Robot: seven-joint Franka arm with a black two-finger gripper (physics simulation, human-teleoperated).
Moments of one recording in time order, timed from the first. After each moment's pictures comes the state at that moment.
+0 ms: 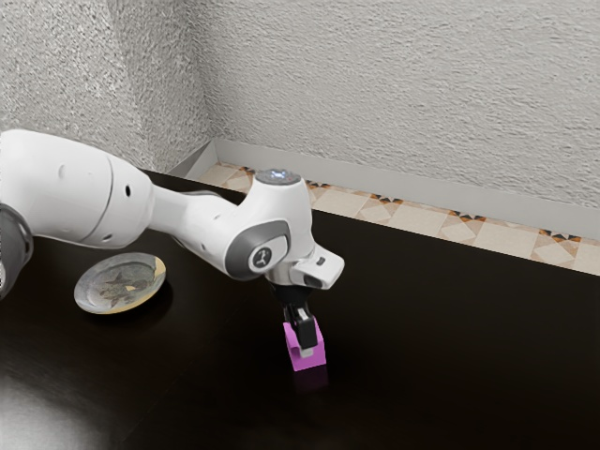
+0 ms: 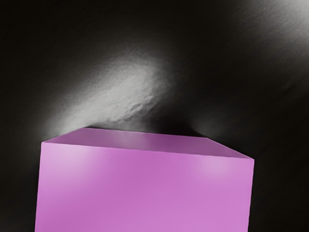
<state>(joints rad) -0.28 0.36 -0.04 -1.99 -0.03 2.30 0.44</state>
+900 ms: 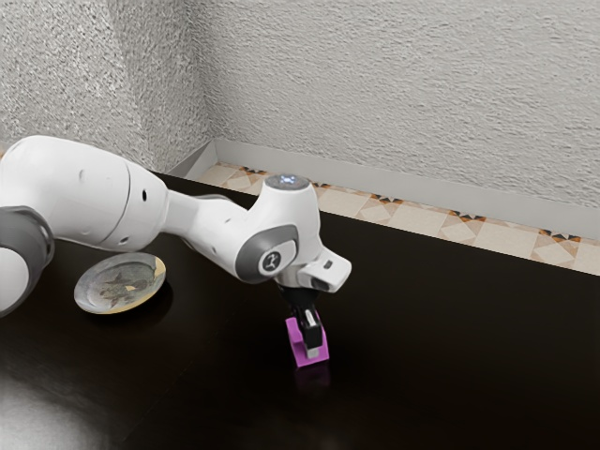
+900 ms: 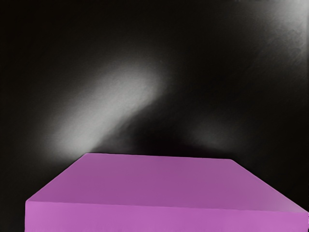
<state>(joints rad) -0.27 0.42 -0.04 -1.93 -0.01 2.32 0.46</state>
